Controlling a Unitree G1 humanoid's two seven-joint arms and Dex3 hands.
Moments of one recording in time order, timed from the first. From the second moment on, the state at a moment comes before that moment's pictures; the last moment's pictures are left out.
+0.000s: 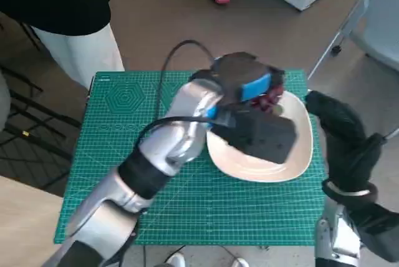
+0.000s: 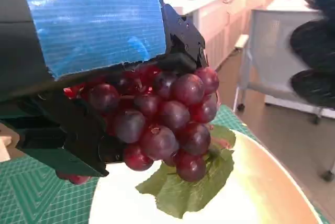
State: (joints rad) left arm -1.16 0.11 -0.54 0.50 0.78 0.20 -0.49; right arm -0.33 -0.15 -0.22 0.27 0.32 -0.67 0.42
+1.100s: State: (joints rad) left arm -1.20 0.06 -0.55 0.66 0.75 0.14 -0.47; right arm -0.31 -0.14 -0.20 0.26 0.27 -0.70 0.35
